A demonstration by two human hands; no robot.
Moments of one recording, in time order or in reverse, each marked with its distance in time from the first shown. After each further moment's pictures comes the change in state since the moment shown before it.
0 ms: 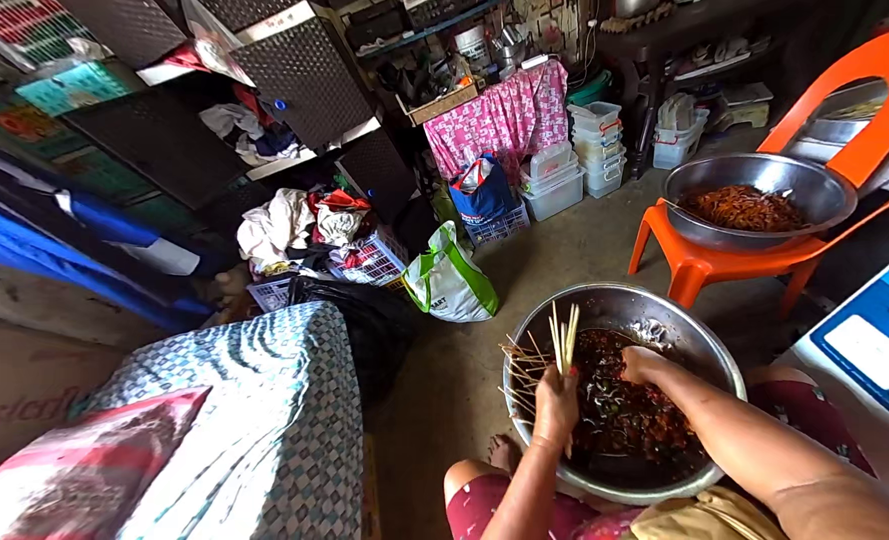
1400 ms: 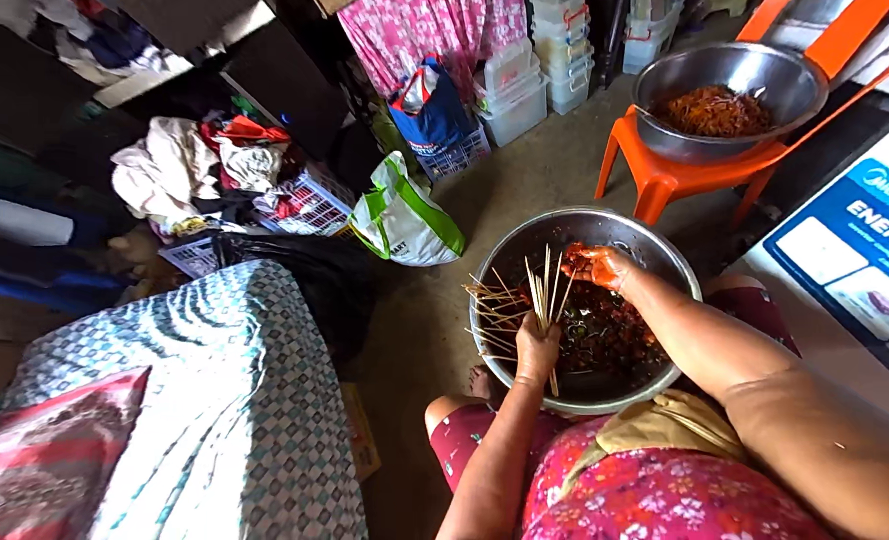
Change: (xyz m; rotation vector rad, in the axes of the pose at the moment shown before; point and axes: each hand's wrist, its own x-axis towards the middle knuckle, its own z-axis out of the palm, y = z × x) left_hand -0.001 -0.030 0.025 0.041 -0.037 -0.020; right_hand -0.003 -0.001 -0.013 1.856 0.051 -0.279
